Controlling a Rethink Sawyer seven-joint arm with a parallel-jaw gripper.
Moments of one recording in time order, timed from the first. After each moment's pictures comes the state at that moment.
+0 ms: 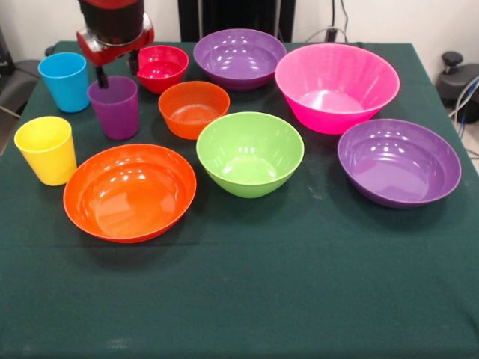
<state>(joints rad) -0.80 -0.54 0.44 1.60 -0.78 1.00 1.17</state>
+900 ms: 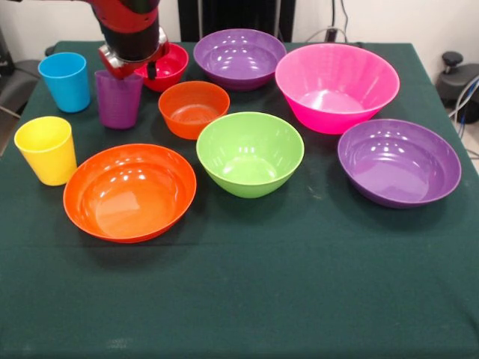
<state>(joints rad) -0.80 -0.46 0.42 1.60 -0.78 1.00 1.17</state>
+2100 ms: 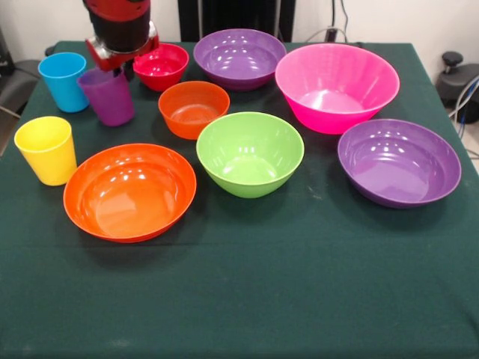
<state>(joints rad) -0.76 -0.52 0.36 1.61 -0.77 0.96 1.17</state>
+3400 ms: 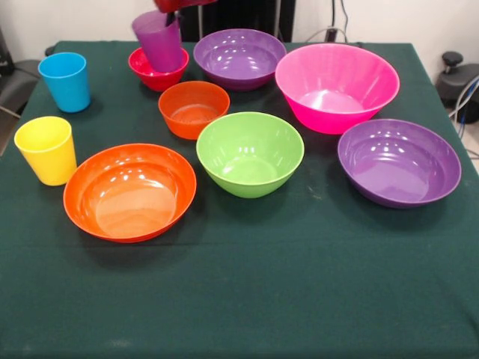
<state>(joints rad) -0.44 -0.67 0.11 1.82 -0.63 0.87 1.43</state>
